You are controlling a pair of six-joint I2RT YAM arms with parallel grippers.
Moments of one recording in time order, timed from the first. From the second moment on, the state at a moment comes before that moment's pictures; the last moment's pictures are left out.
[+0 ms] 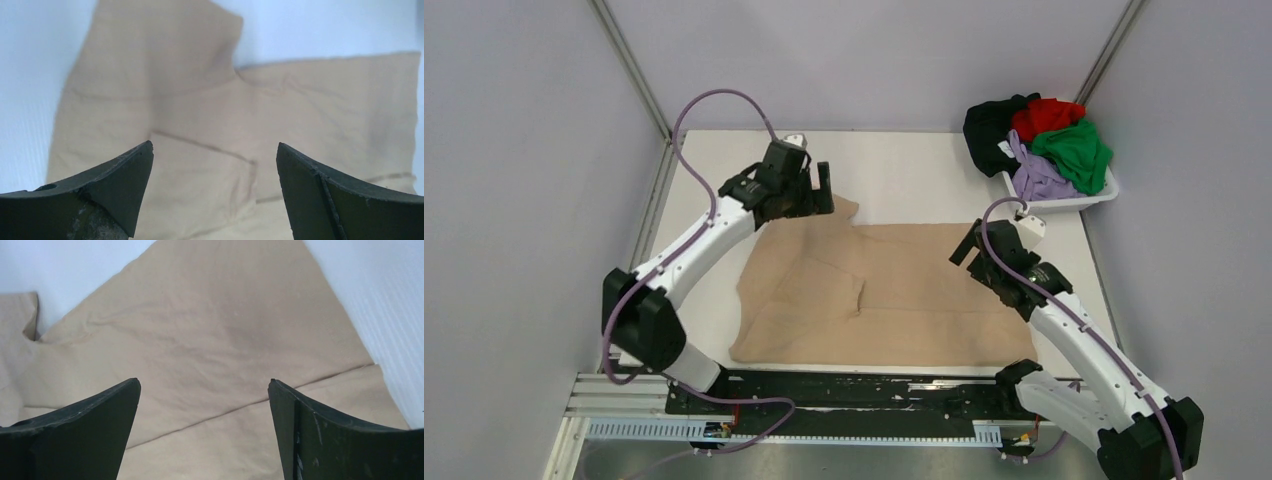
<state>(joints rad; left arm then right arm) -0.55 1.44 1.30 -0.63 -0.10 -0.55 0.43 0.91 0.78 -0.72 0.42 0.87</state>
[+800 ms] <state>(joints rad) -0.18 2.55 2.35 -0.76 0.16 -0.29 0.31 1.14 0.78 -0.64 0.33 0.77</state>
